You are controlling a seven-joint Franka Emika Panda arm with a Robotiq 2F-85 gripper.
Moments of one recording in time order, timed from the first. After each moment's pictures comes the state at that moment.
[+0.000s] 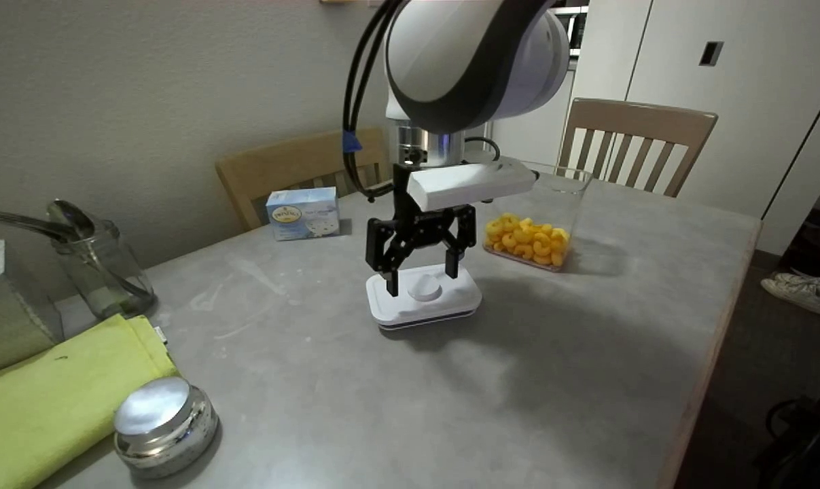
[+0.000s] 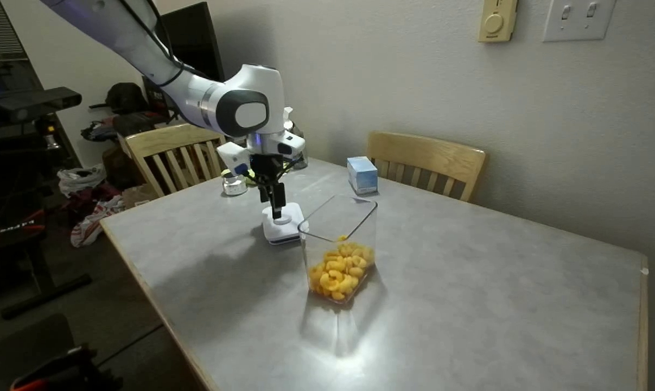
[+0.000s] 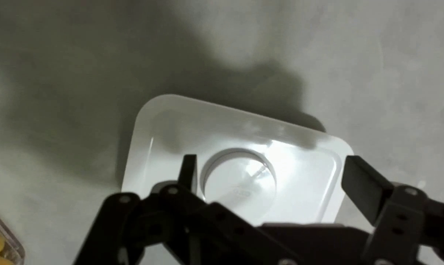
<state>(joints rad) 0.19 0.63 0.02 -1.78 0.13 2.40 0.36</state>
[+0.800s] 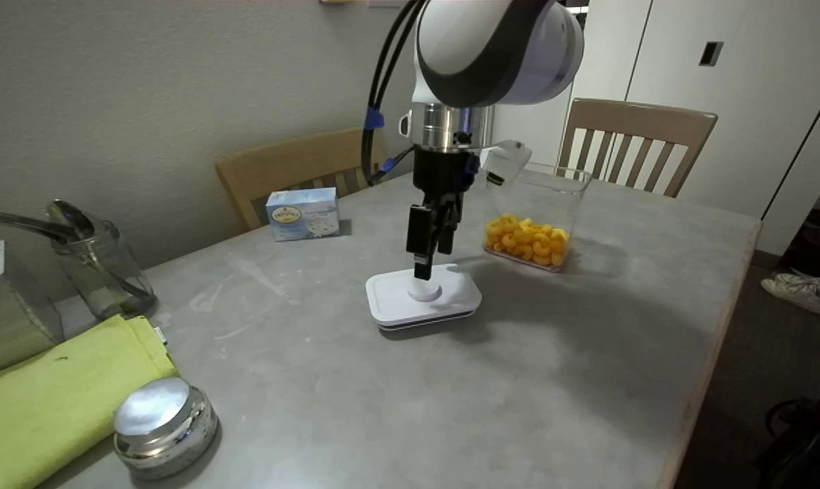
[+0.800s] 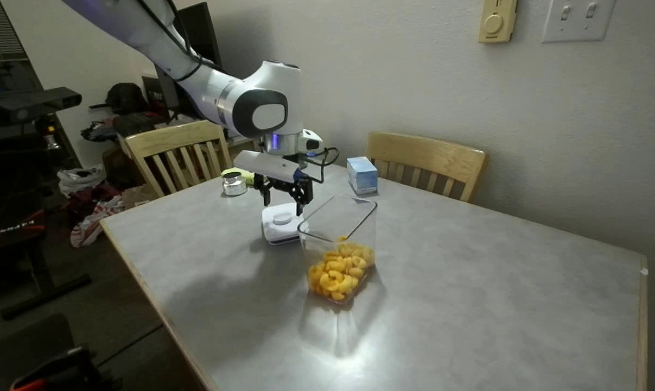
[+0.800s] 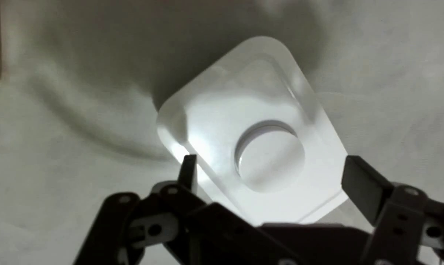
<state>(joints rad) 0.00 0.63 0.15 -1.78 0.11 2.40 -0.38</state>
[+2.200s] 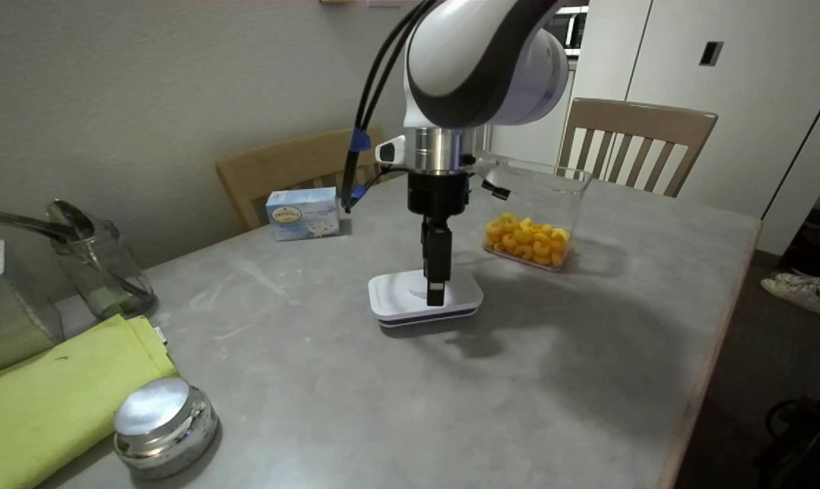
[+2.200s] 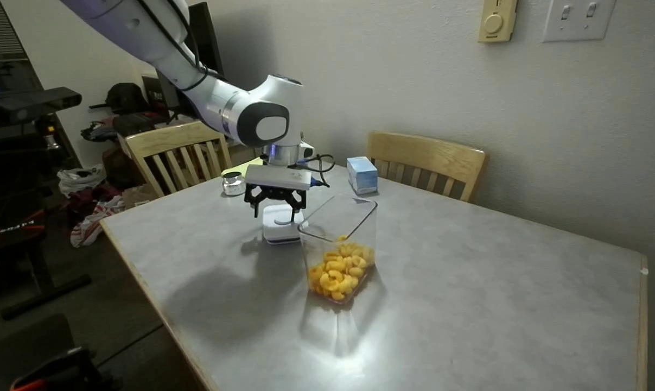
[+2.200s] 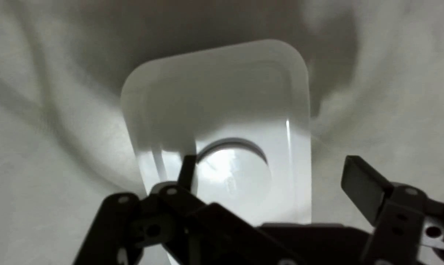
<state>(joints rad) -0.05 0.70 0.23 -1.73 0.07 2.34 -0.75</state>
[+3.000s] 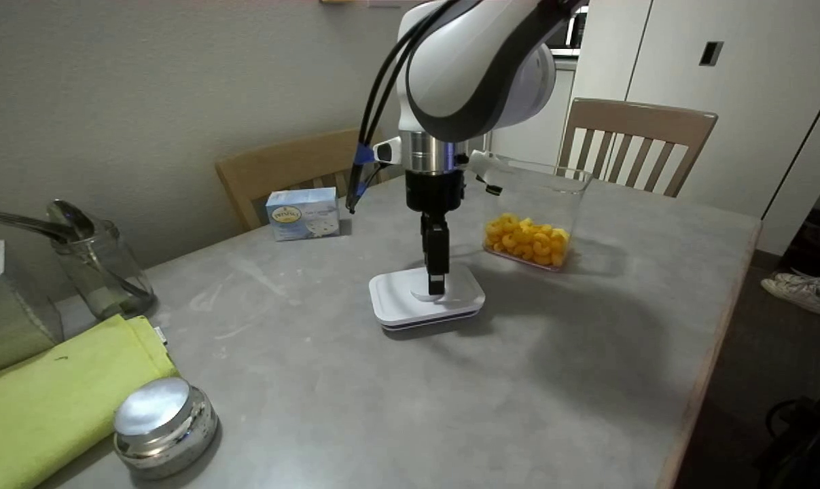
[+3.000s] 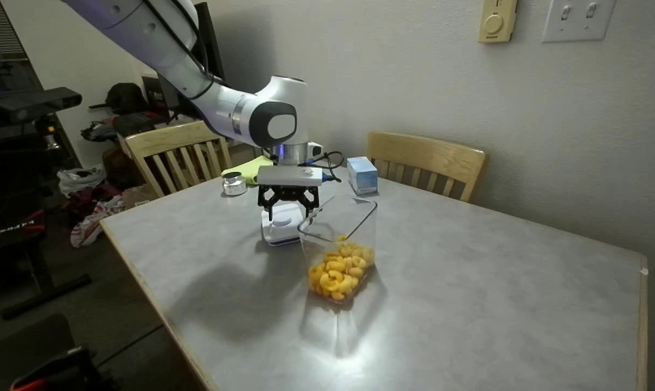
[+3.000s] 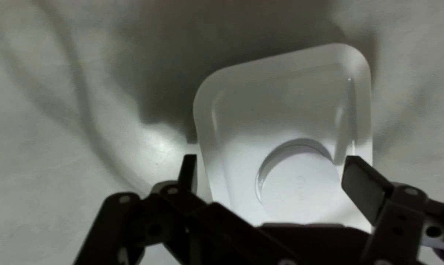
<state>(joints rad) -0.03 0.75 0.18 -1.67 -0.04 2.34 -0.70</state>
